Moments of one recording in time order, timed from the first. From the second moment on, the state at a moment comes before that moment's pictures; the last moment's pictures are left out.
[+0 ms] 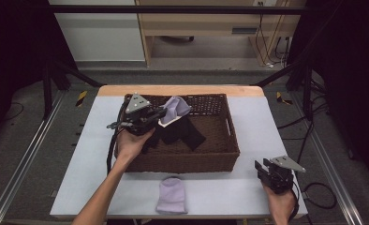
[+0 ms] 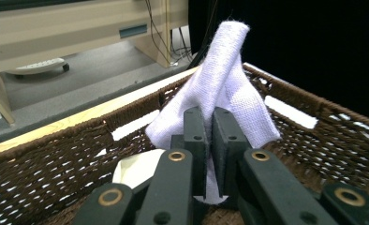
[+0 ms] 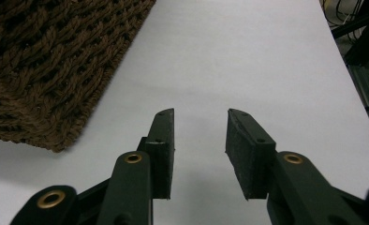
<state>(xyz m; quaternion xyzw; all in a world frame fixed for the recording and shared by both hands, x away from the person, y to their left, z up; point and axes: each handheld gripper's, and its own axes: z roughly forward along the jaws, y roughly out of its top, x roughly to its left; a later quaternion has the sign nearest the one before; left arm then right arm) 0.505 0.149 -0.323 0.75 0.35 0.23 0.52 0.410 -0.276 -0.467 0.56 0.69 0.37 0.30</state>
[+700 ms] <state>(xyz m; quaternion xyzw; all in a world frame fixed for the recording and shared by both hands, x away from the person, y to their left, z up) 0.415 0.180 -0.311 0.74 0.29 0.23 0.56 0.411 -0.277 -0.467 0.58 0.67 0.36 0.30</state>
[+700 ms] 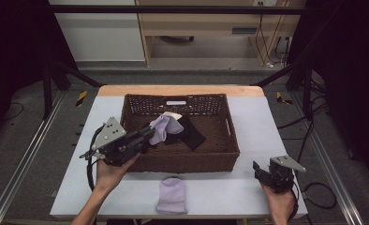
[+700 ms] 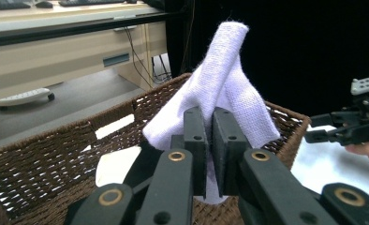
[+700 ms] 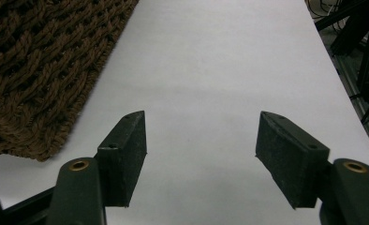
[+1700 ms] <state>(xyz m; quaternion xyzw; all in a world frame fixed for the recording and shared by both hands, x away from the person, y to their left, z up) 0.351 0.174 -0.374 0.79 0.27 0.17 0.52 0.406 -0.274 -0.465 0.55 0.69 0.37 0.30</state>
